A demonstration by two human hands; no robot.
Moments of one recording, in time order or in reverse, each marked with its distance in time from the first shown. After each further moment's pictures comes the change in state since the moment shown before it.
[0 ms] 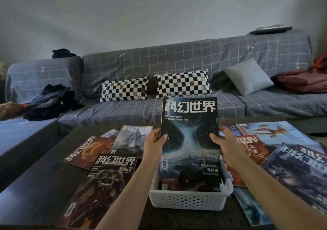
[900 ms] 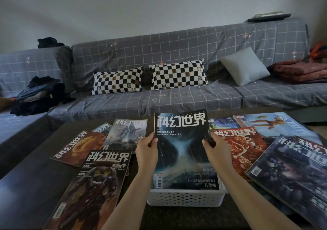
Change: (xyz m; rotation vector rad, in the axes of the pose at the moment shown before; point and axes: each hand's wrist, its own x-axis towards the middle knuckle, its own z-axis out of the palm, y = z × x) left_hand 0.004 -0.043 0.004 0.318 0.236 0.042; right_hand -0.003 0.049 0.020 -0.593 0.240 -0.134
